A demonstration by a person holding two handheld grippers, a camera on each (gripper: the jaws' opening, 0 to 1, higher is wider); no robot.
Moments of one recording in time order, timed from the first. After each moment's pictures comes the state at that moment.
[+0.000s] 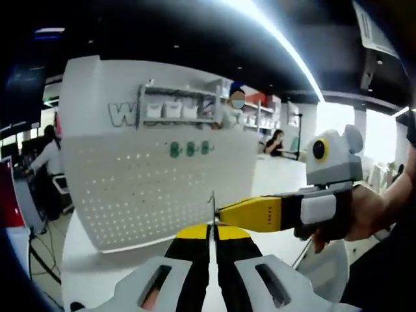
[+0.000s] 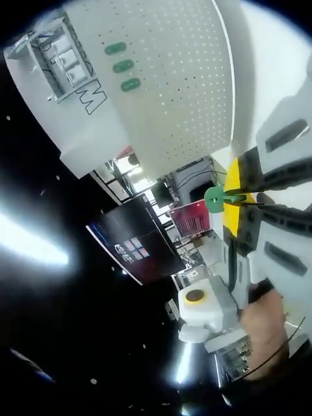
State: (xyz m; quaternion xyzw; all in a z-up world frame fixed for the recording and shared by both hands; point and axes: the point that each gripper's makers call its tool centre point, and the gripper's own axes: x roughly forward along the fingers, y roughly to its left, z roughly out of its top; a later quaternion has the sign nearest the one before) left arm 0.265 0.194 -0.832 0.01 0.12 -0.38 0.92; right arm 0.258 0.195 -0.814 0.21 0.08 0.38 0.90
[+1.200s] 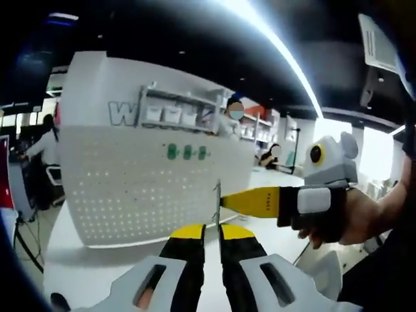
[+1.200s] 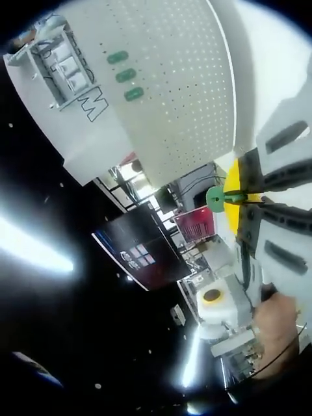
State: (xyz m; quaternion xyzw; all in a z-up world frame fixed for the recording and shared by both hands) left arm 0.265 0.193 -0.841 -0.05 0.11 -0.39 0.91; right arm 0.268 0.178 -0.811 0.22 0.08 0.35 0.91
